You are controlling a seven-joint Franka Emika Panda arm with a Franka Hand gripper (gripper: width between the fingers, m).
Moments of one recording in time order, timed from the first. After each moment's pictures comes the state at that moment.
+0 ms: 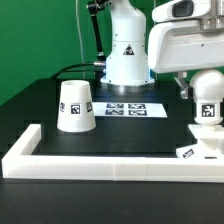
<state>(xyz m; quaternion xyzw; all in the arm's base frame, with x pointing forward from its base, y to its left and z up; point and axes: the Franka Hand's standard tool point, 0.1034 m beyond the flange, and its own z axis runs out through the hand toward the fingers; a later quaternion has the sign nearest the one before) 0.597 0.104 0.118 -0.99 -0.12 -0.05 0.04</state>
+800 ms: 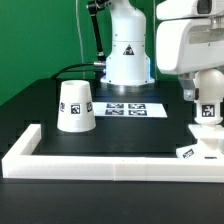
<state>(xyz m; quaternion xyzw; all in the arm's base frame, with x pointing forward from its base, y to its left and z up) 0.597 0.097 0.118 -0.93 -0.37 -0.05 0.01</state>
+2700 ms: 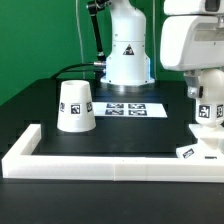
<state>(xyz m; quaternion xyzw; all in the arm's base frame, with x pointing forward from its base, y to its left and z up) 0.602 0.101 0.119 -0.96 -0.28 -0.03 -0.01</state>
